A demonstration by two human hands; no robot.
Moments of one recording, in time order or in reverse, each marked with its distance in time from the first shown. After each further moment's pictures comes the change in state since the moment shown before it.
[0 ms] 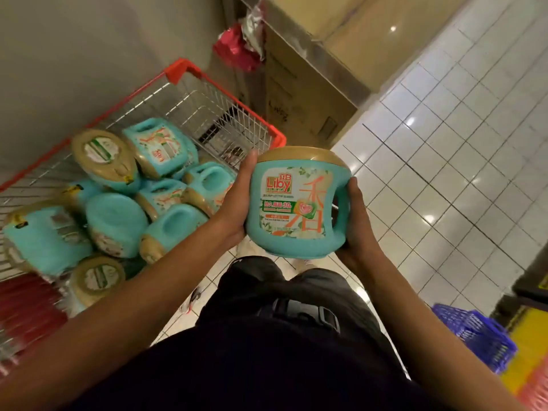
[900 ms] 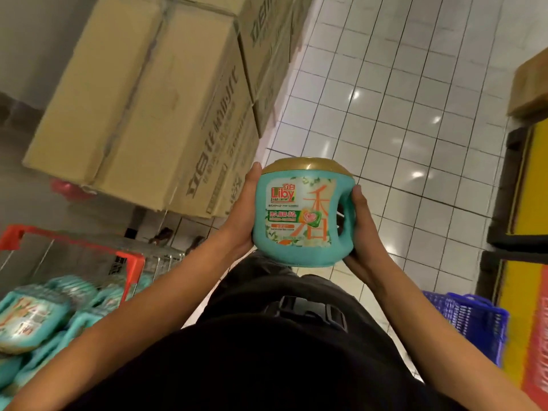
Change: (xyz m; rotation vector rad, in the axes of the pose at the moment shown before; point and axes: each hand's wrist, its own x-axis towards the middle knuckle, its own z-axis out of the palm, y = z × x) left_hand 0.247 -0.016 0.424 0.331 -0.200 -0.198; right_hand 0.101 -0.226 -0.362 0.317 0.130 -0.170
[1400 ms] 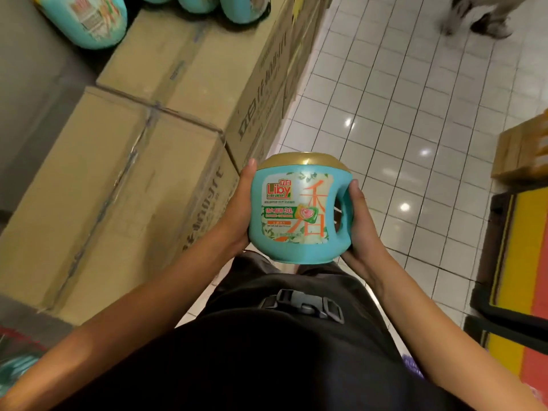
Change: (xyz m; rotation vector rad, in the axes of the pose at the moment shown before) left_hand 0.196 0.207 0.042 -0.027 -0.010 0.099; right_hand 0.200 -0.219 0.053 -0.073 -0.027 -0.022
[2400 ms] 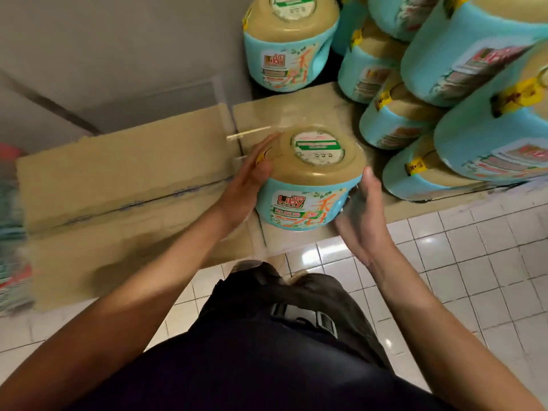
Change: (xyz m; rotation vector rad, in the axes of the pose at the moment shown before) left_hand 0.155 0.189 -0.131 -0.152 0.736 0.579; right_hand 0.343 -0.182 0.268 -0.416 -0.772 0.215
